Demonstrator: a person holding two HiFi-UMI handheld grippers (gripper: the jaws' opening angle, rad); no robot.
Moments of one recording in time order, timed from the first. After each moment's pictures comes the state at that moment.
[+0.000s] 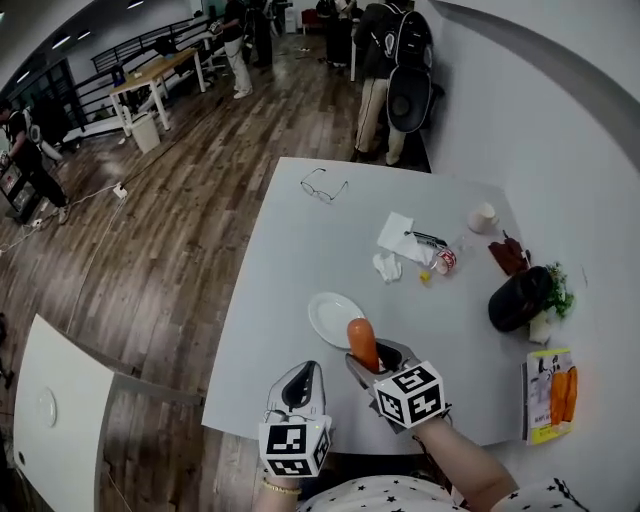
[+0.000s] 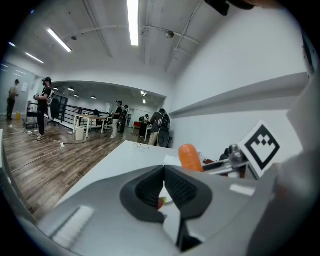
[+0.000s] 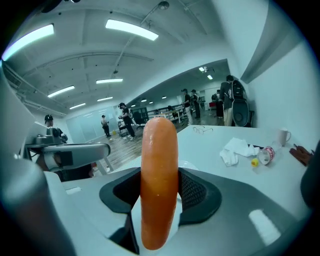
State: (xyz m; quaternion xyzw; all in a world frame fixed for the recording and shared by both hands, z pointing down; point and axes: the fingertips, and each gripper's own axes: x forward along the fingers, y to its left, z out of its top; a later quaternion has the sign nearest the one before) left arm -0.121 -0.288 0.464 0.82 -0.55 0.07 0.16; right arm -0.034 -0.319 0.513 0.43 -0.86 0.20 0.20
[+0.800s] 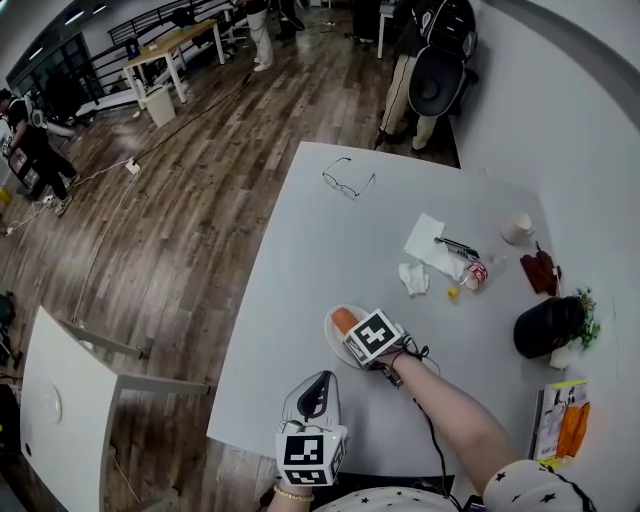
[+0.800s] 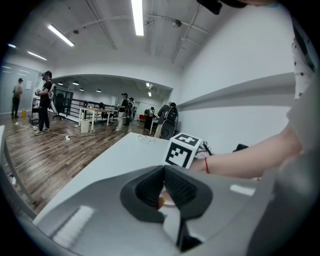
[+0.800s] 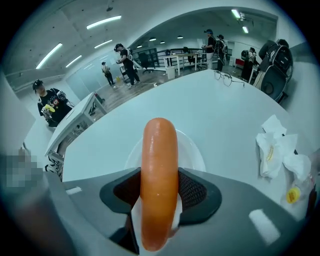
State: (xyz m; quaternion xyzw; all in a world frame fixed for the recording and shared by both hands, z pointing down) left arm -0.121 -0.338 0.499 0.79 -0.57 0.10 0.20; right arm -0.063 -0.438 0.662 0.29 -0.77 0.27 0.50
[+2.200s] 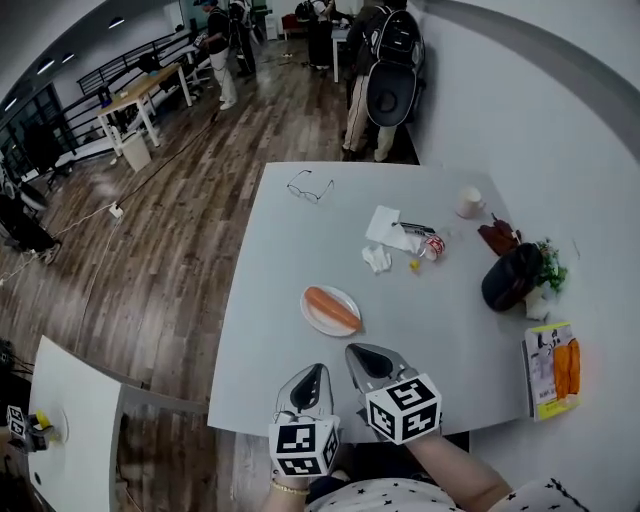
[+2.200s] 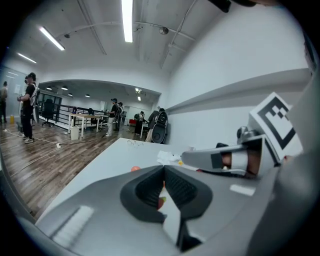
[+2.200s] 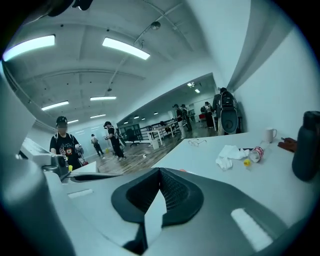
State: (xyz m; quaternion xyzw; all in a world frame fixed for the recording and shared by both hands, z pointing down) left arm -0.101 -0.257 0.468 0.83 -0.53 0.09 0.16; right arm -0.044 -0.280 0.462 0.48 -0.85 0.20 0.10
